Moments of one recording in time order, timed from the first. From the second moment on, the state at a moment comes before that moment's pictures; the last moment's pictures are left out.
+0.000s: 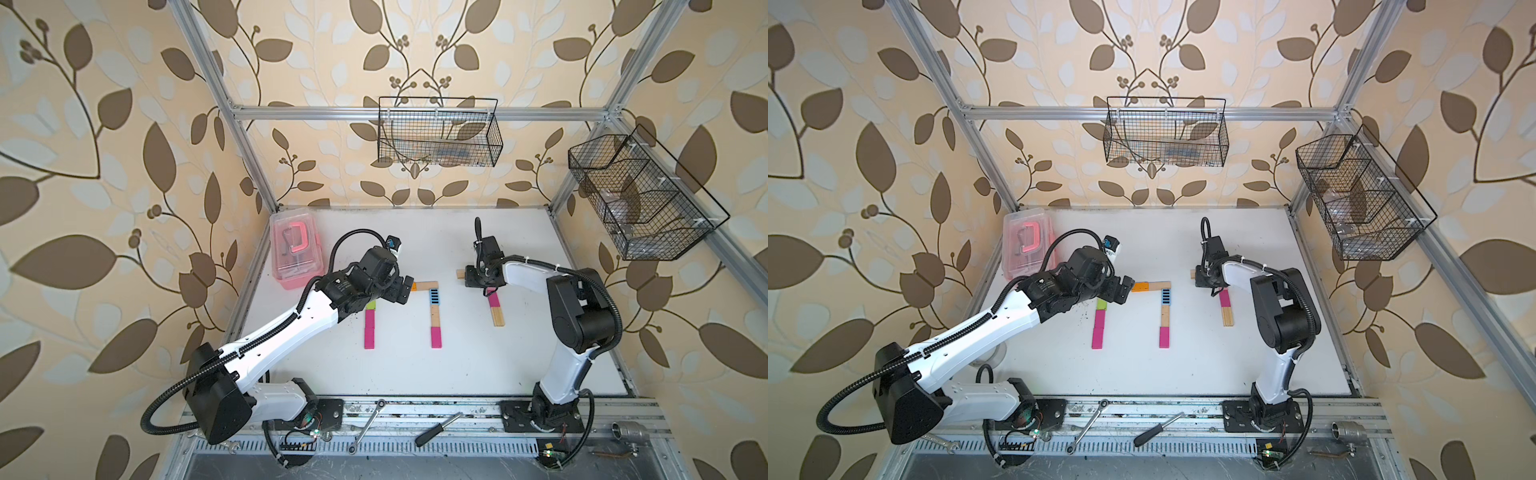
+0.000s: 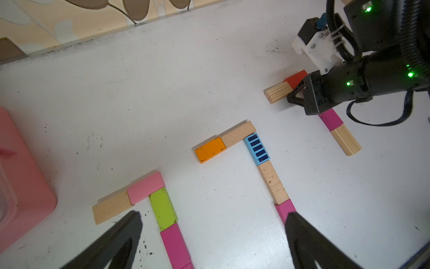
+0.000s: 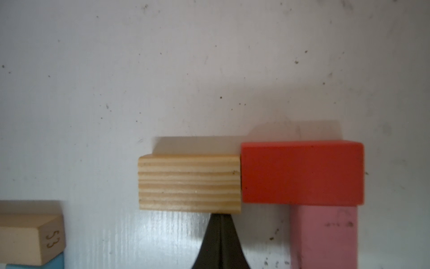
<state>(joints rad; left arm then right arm) -0.73 1.27 1.11 -0.59 -0.16 -0.26 0.24 1.87 1.10 -0.34 0.05 0.31</state>
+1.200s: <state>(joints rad) -0.70 1.08 0.65 -0.27 -0.75 -0.09 -0.02 1.21 0.75 -0.25 0.14 0.11</state>
